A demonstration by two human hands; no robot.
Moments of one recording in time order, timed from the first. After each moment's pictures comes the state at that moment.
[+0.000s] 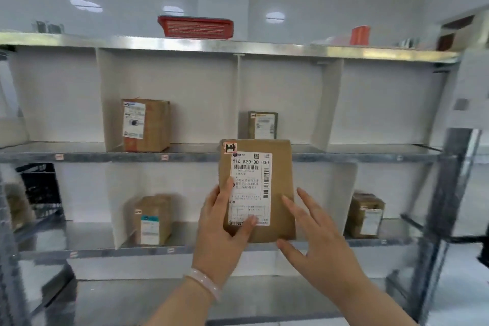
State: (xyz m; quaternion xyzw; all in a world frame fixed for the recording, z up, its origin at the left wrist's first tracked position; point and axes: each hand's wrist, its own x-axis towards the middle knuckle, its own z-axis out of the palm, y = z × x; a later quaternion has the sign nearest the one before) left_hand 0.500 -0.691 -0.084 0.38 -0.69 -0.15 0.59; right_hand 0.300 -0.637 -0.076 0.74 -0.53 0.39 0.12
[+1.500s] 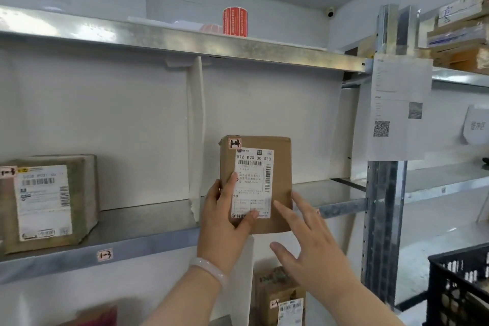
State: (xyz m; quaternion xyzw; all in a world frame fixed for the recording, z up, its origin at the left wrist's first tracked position) left_hand 0.037 -1.037 -0.027 0.26 -0.75 -0.13 0.59; right_hand -0.124 -0.926 -0.040 0.66 -0.63 0.36 0.21
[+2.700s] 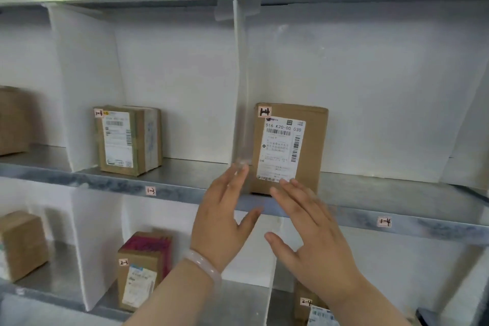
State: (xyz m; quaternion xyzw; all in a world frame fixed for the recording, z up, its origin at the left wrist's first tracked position) left_hand 0.037 -1.024 -0.064 0.45 -0.71 0.10 0.53; right_hand -0.154 -1.002 -0.059 0.80 -0.34 0.46 0.16
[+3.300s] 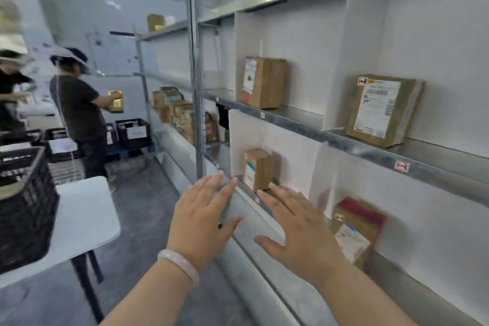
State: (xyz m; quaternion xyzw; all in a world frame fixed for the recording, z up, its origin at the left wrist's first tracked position) left_hand 0.343 -0.723 -0.128 0.78 -0.47 0.31 0.26; right_hand 0.192 -0.883 -0.119 0.95 -0.09 0.28 -0.04
